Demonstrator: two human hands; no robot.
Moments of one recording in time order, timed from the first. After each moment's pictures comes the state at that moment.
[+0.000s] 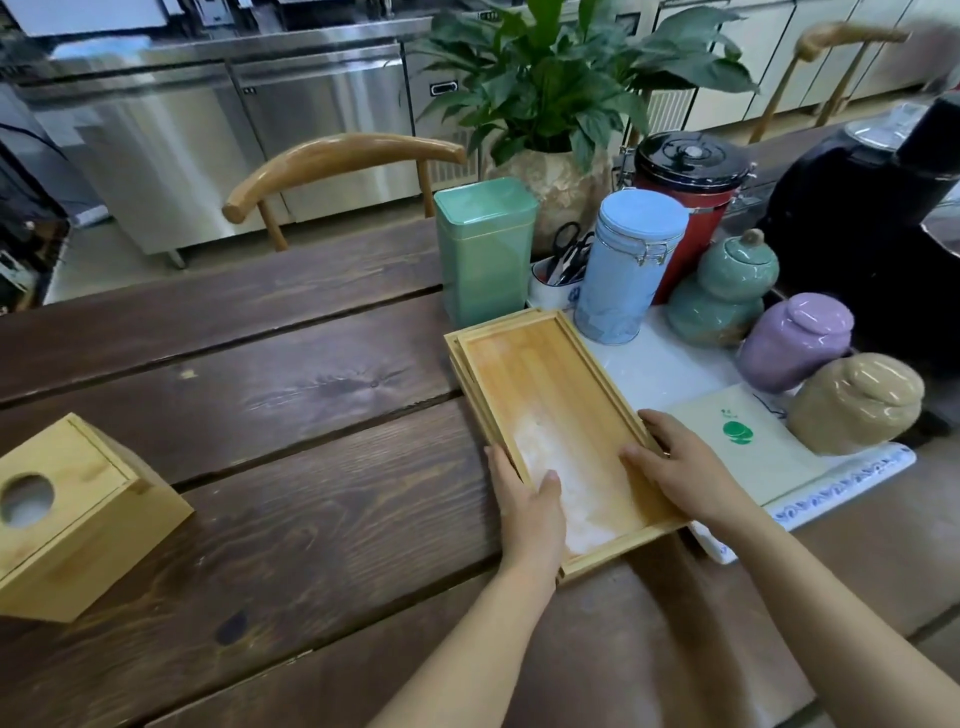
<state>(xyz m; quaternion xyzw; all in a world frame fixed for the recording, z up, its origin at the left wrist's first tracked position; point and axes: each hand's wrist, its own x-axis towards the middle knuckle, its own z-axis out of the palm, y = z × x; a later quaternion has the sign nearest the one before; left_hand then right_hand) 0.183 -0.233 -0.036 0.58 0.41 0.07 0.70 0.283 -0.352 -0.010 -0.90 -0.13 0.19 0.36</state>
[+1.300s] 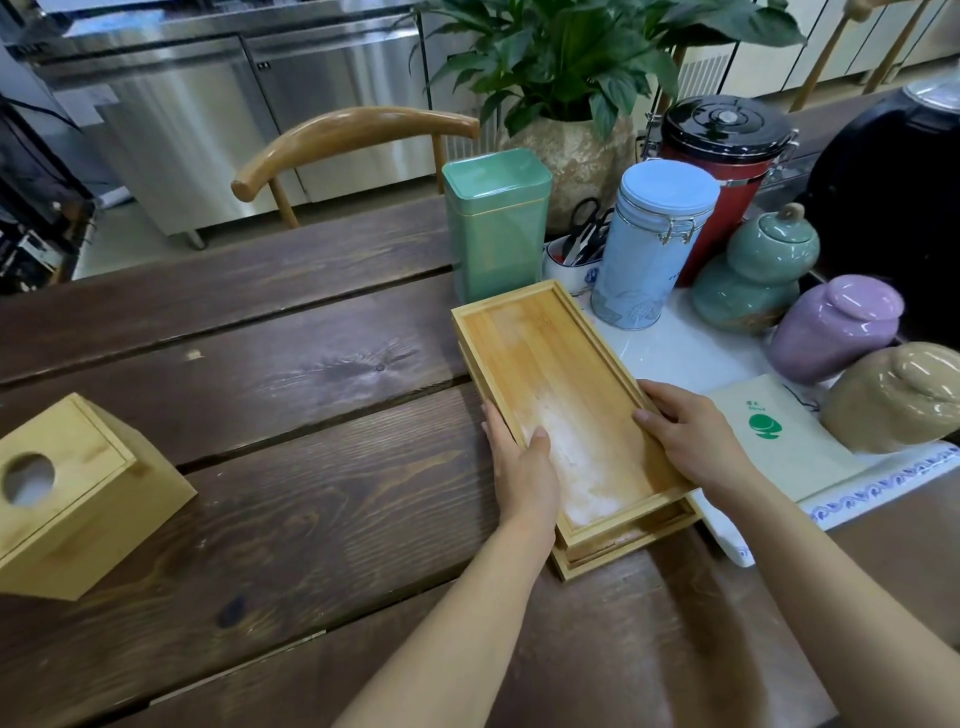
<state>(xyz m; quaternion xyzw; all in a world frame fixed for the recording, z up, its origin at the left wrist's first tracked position) 0.210 -0.215 -0.052 0.54 0.42 0.12 0.72 0.297 -0.332 0.000 -0.87 -0.14 0.17 0.43</state>
